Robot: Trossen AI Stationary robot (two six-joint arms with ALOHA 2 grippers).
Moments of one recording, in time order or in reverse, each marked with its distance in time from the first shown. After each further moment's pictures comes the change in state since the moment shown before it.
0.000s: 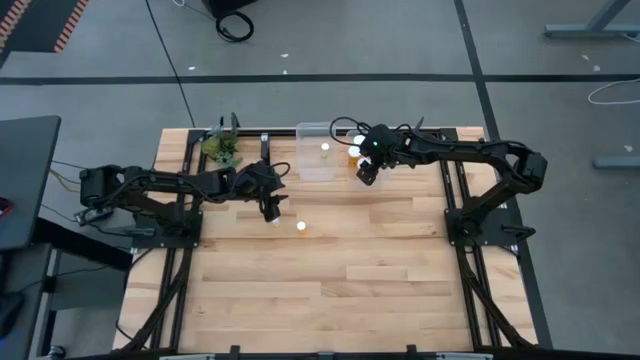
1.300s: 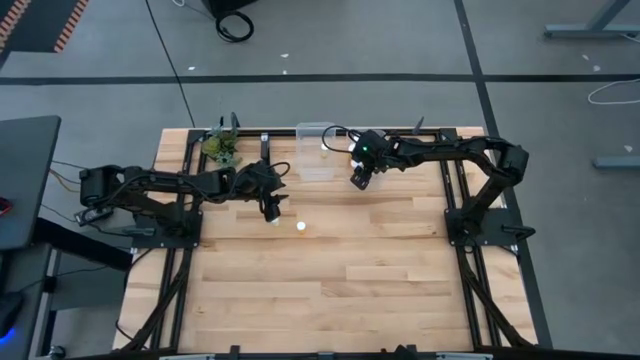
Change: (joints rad) left arm 0.001 0.000 0.000 0.010 -0.007 0.009; right arm -0.001 0.152 0.000 0.098 -0.018 -0.018
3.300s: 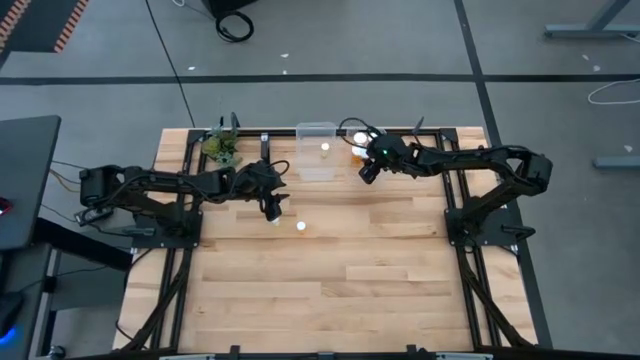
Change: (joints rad) left arm 0.000 0.000 0.000 0.016 0.000 -0.041; right arm -0.016 -0.194 -0.232 0.279 0.152 0.064
